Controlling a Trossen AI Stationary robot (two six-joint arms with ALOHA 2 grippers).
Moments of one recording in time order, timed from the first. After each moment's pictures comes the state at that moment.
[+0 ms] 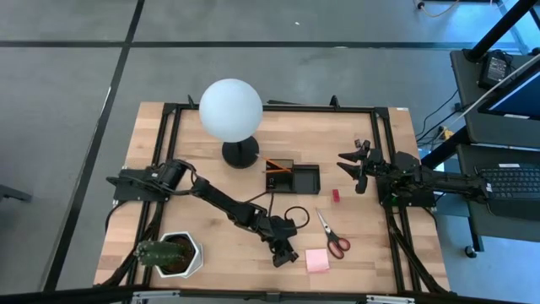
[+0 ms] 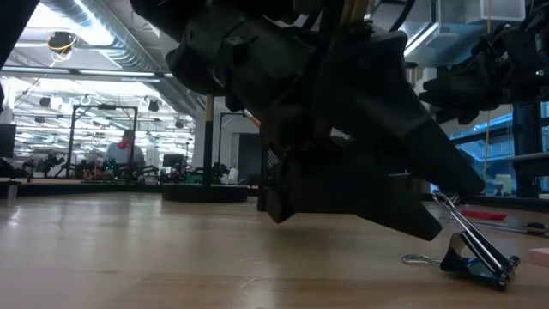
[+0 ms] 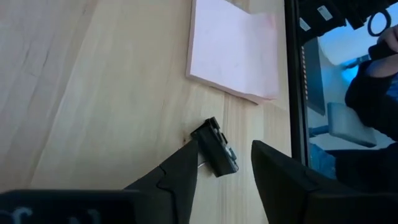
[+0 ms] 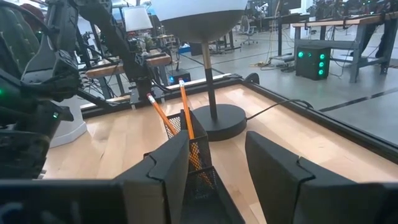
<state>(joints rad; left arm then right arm) -0.34 2.20 1.36 0.19 0.18 -0.80 -0.12 0.05 0.01 0.05 0.14 0.15</state>
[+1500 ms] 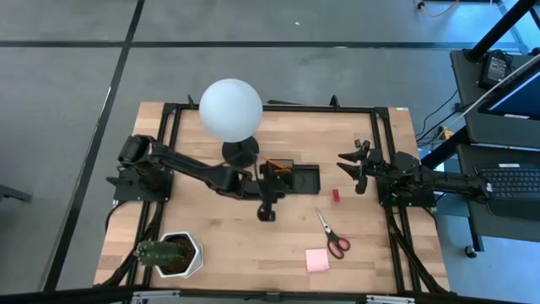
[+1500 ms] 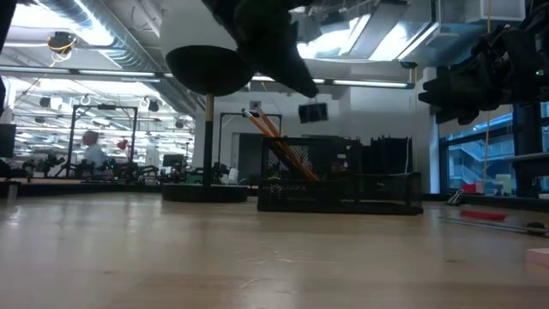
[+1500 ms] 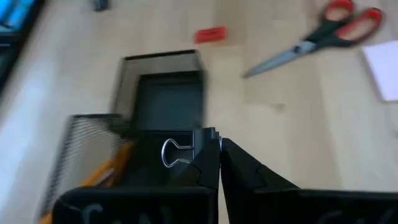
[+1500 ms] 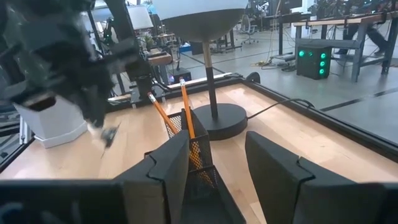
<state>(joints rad) -0.20 1.78 1.31 -0.34 -0.34 -0.06 -0.12 0.05 0.01 0.04 0.13 0.15</state>
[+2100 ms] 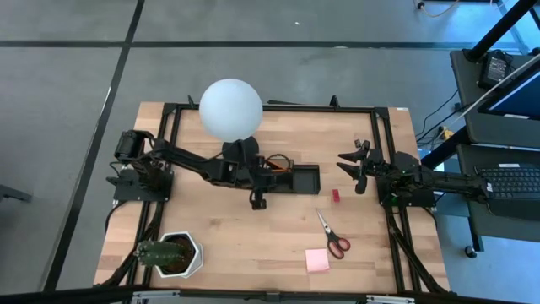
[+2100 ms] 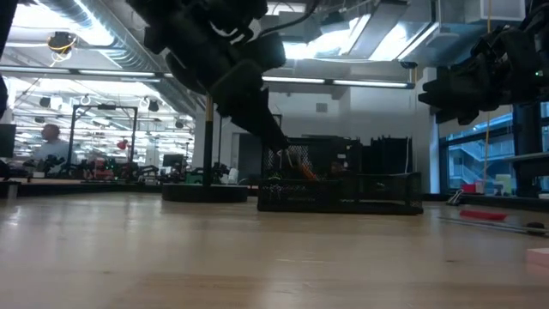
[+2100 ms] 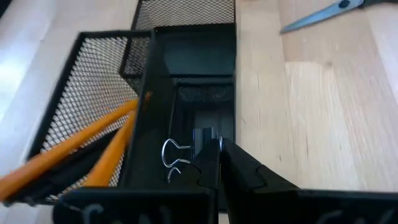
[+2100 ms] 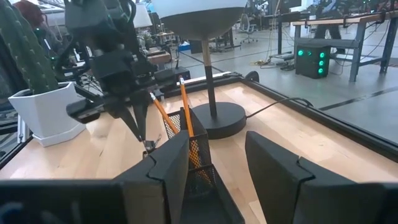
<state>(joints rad) -0.07 1.72 0.99 -0.04 -0.22 -0.02 -0.12 0.06 0.01 0.05 0.14 0.15</state>
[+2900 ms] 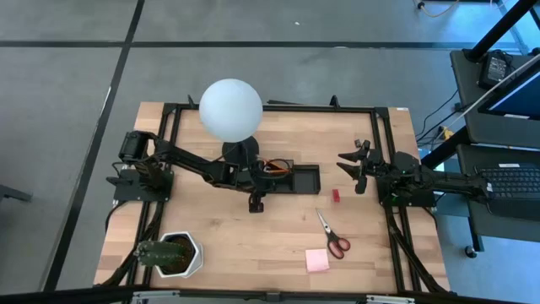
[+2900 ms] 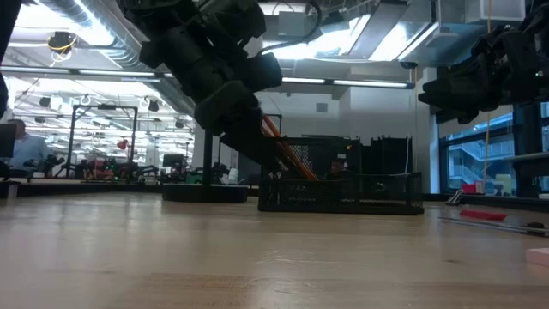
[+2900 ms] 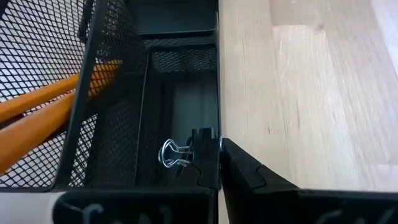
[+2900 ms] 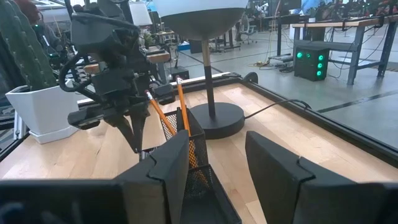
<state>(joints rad) -0.07 1.76 0.95 -0.02 -0.15 -0.02 -0.12 0.06 0.01 0.05 0.14 0.13</state>
